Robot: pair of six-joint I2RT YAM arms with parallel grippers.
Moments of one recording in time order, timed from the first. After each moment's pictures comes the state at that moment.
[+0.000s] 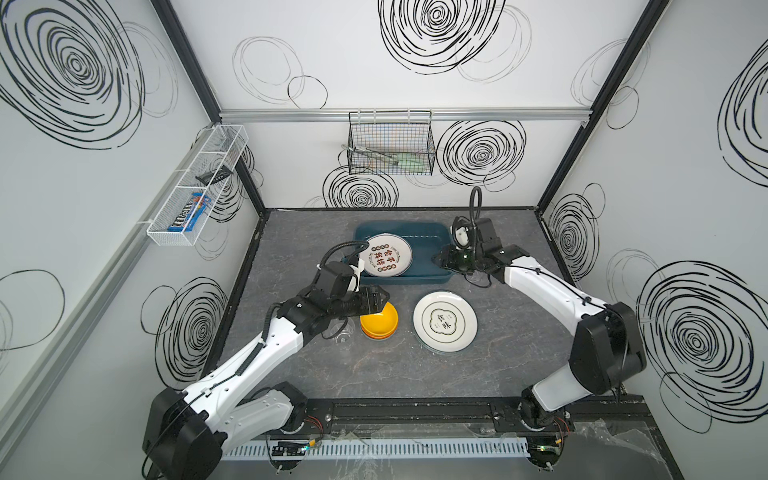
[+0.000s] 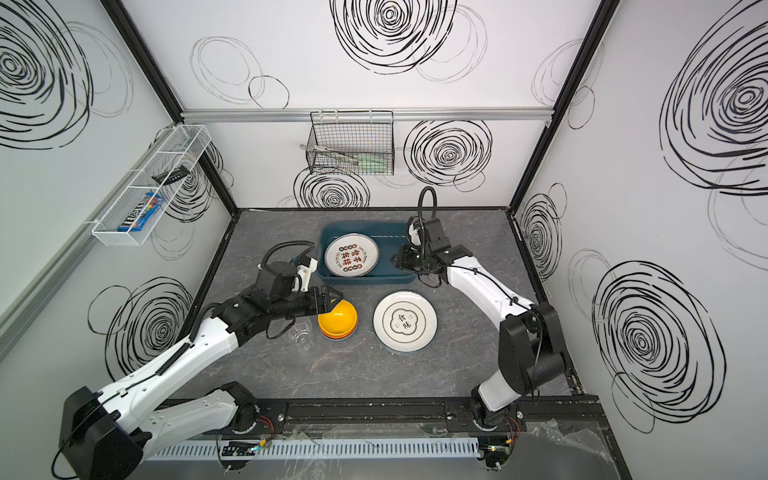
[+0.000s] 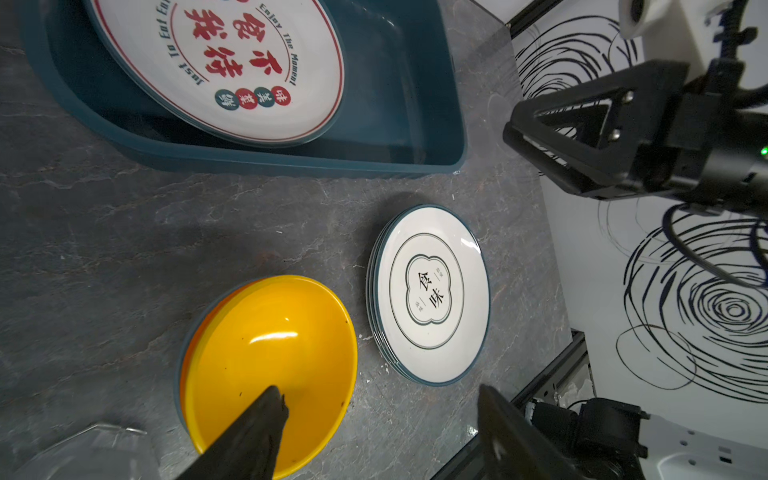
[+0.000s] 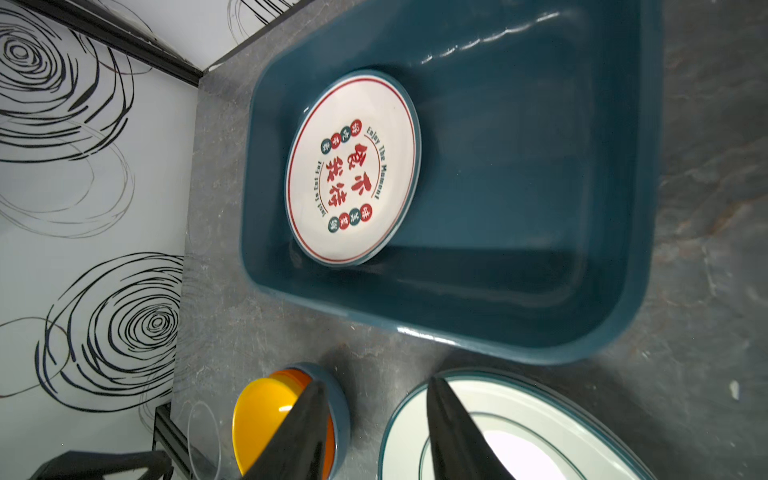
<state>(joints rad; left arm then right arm) -0.57 1.09 0.82 -0.46 0.25 -0.67 0.44 1.51 1.15 -0.45 -0.32 0.59</state>
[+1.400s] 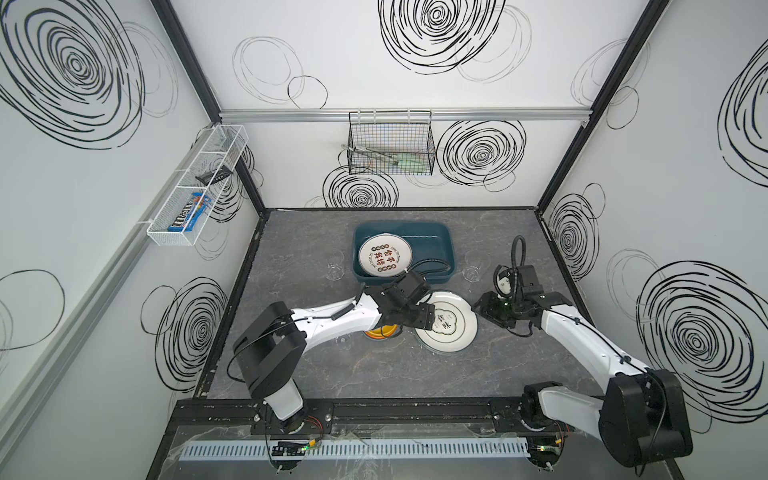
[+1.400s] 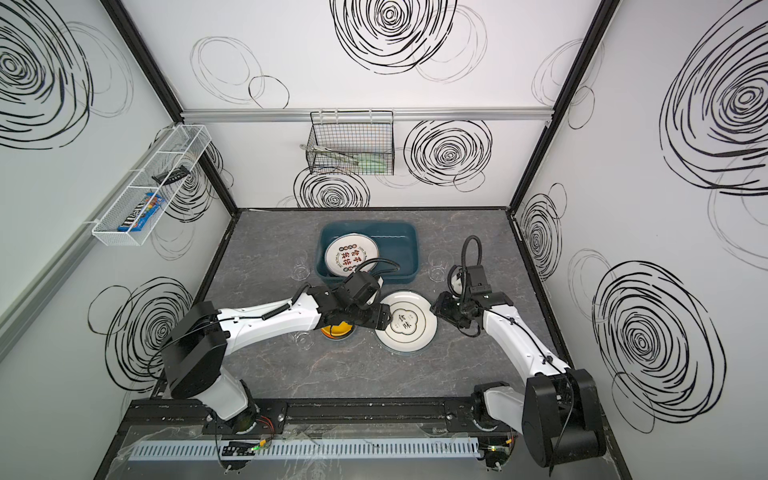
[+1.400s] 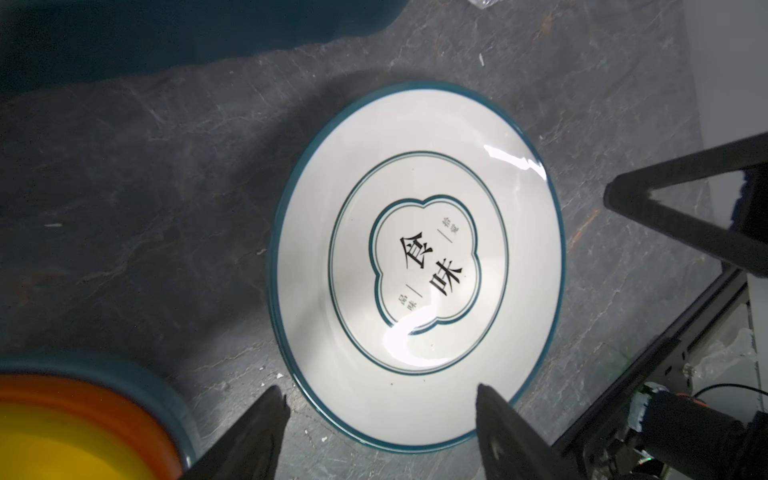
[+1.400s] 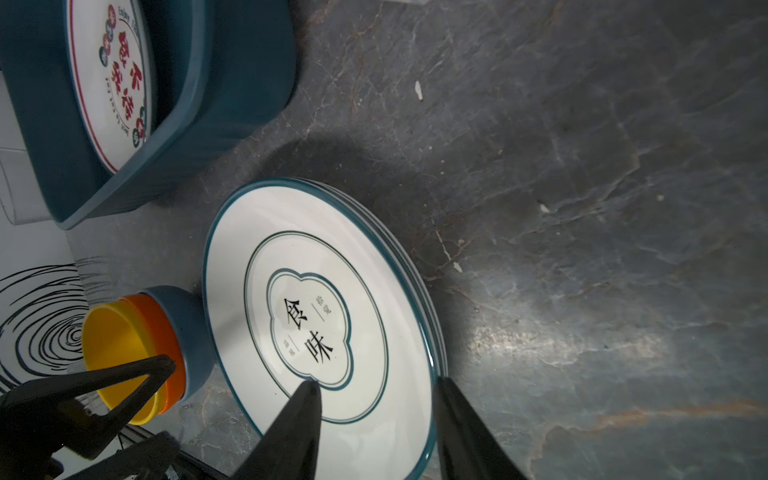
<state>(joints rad) -0.90 1.67 1.09 -0.42 0.08 -0.68 0.19 1.18 0.67 -0.60 -0.36 0.55</state>
